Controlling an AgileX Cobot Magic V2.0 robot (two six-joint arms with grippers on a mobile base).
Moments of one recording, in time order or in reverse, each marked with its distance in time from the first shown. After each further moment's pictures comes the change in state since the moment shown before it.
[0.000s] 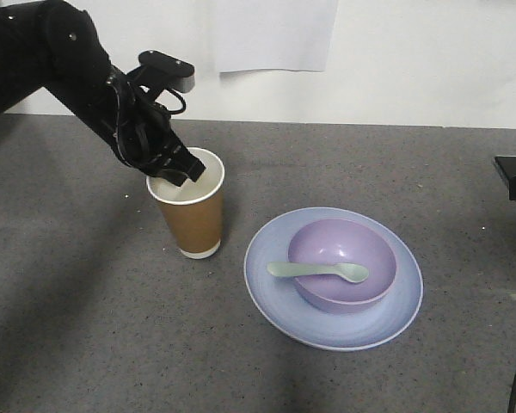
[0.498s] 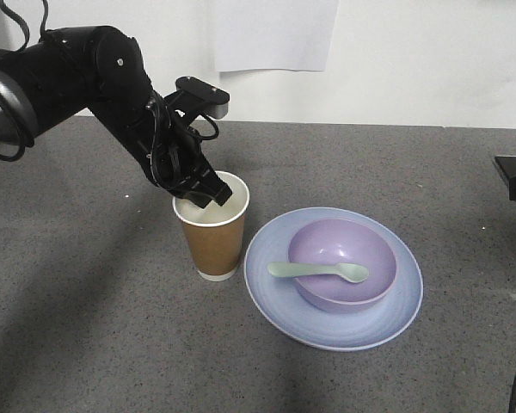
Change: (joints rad) left arm -0.072 0.049 0.000 0.015 0.005 -0.015; right arm 0.000 0.000 0.000 0.000 0.001 0.000
